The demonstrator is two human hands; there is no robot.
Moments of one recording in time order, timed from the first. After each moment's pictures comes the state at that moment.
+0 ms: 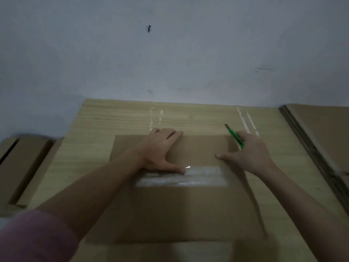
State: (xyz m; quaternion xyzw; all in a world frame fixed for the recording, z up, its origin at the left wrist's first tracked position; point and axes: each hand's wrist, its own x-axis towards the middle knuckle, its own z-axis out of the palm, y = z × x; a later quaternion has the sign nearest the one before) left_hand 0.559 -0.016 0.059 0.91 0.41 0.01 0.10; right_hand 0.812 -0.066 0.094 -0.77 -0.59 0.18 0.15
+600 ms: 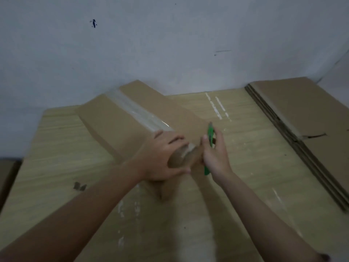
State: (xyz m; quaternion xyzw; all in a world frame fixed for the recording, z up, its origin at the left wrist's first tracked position) left_hand 0.629 -0.047 0.046 0.95 0.27 0.18 0.05; right_hand 0.798 -0.097 0.031 -0.71 -0.37 0.32 0.50
